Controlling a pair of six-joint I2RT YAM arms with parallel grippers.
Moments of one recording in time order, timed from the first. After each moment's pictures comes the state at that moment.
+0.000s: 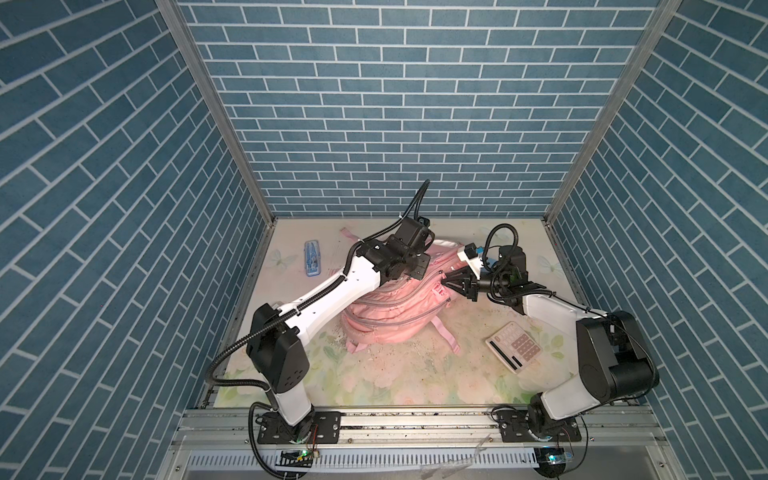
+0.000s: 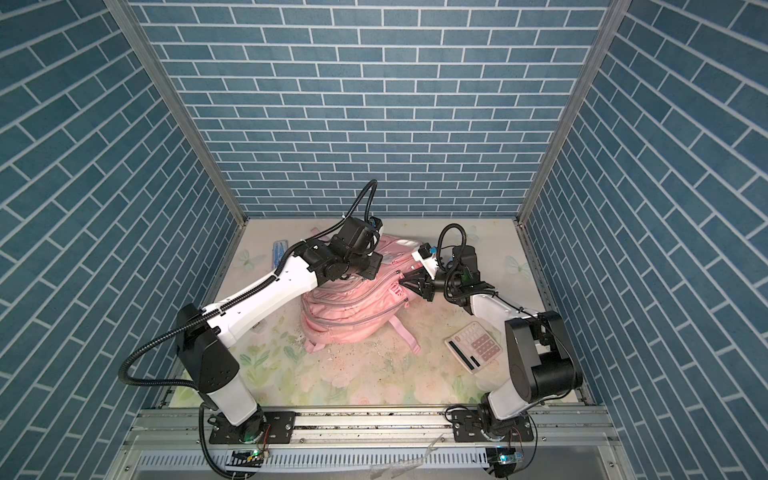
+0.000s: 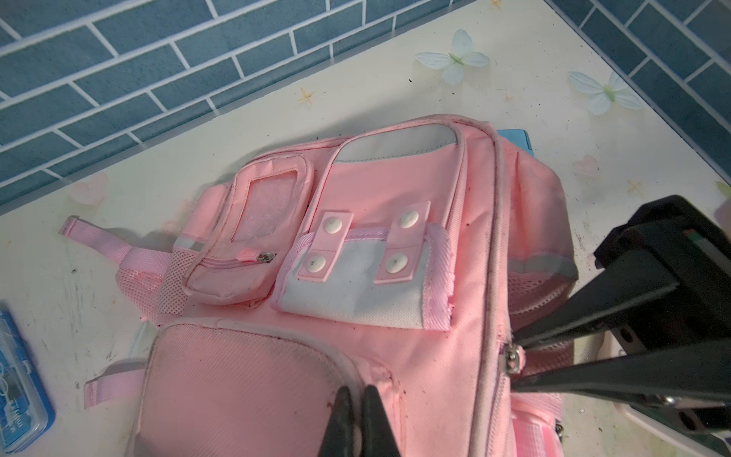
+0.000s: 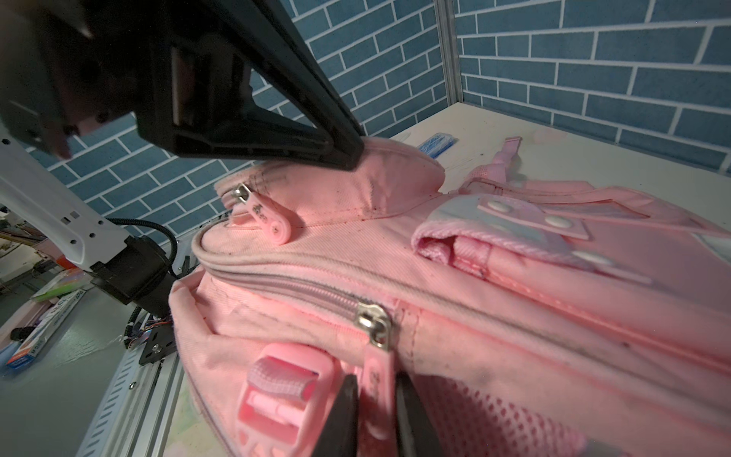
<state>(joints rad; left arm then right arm) -0.76 1.73 1.65 -0.74 -0.16 -0.21 0.30 1.54 0.82 0.23 -1.07 -0.12</state>
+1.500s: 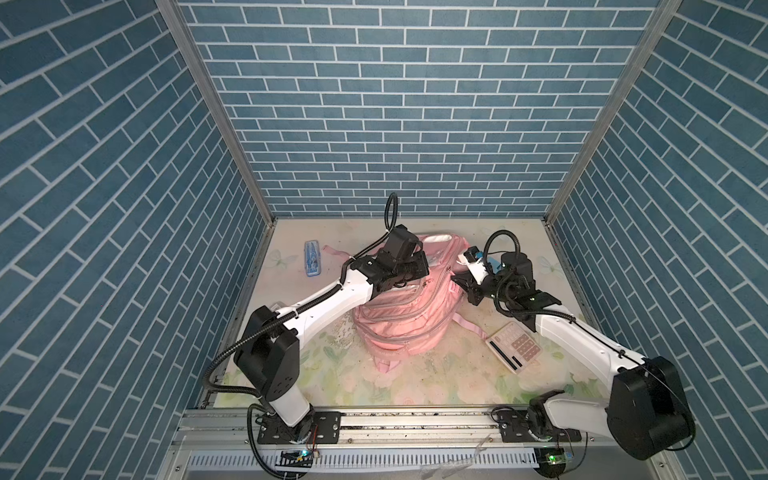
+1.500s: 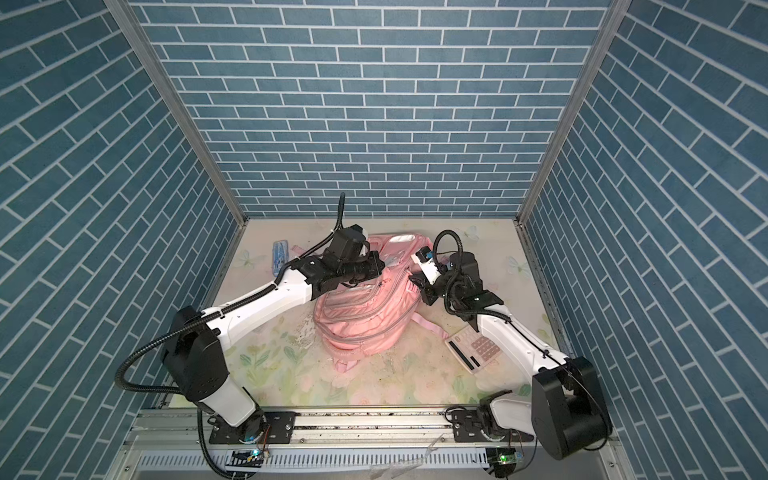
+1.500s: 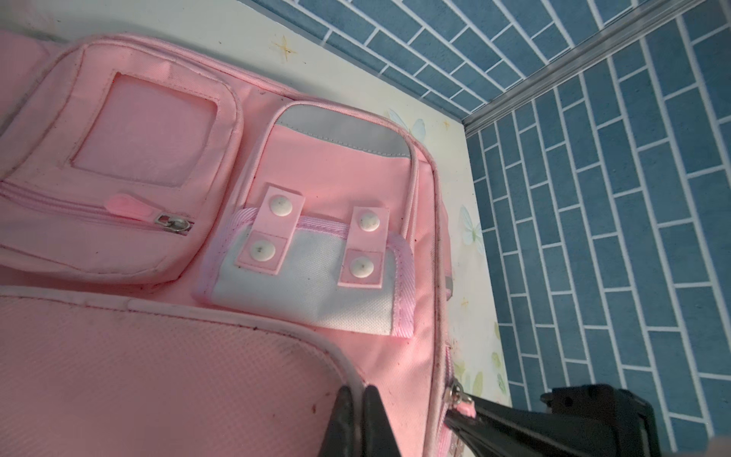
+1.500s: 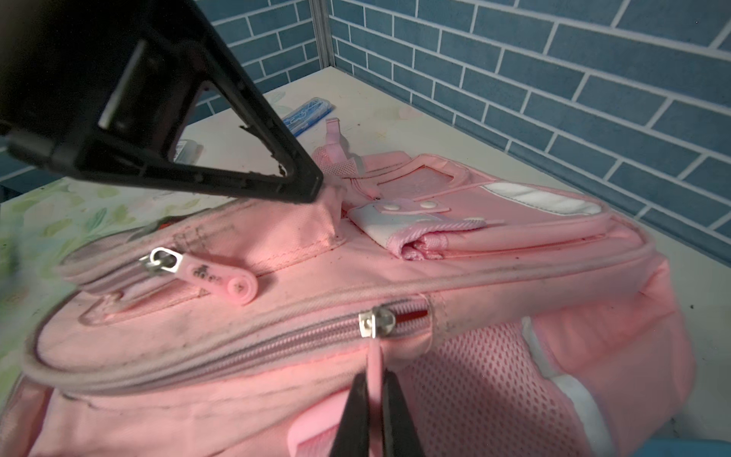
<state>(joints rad) -0.71 1.65 1.35 -0.32 0.07 -0.87 0.43 1.24 0.77 -0.03 -0.47 -0.23</state>
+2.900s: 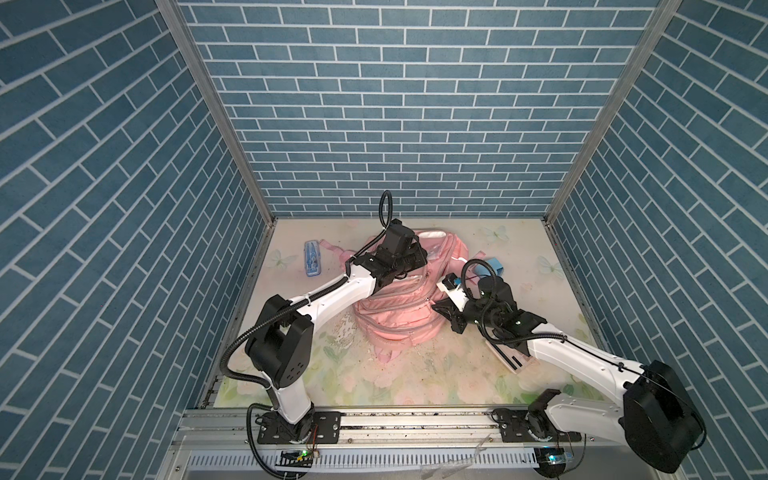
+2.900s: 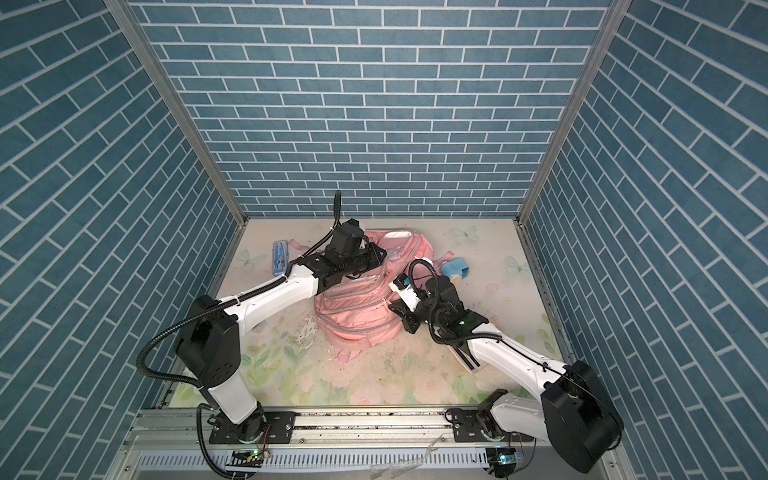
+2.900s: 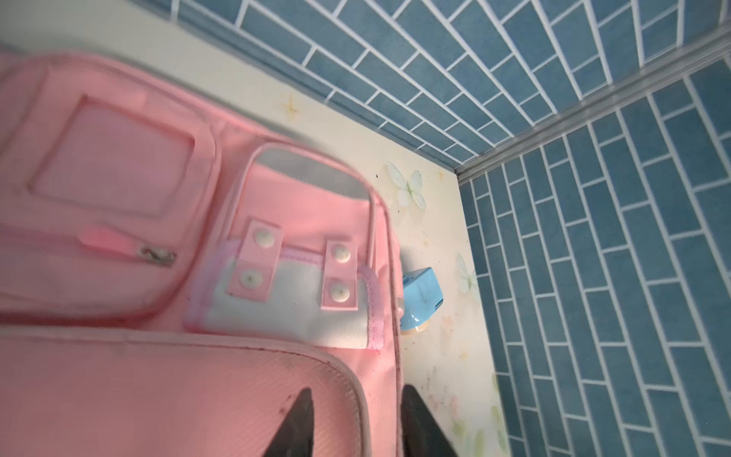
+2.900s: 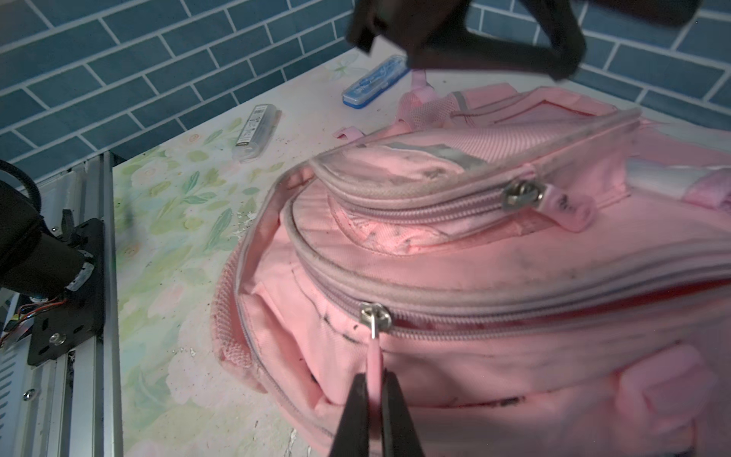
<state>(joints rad) -0.65 1.74 1.39 -0.20 0.05 -0.79 0.63 1.17 0.59 0.06 -0.44 -0.08</state>
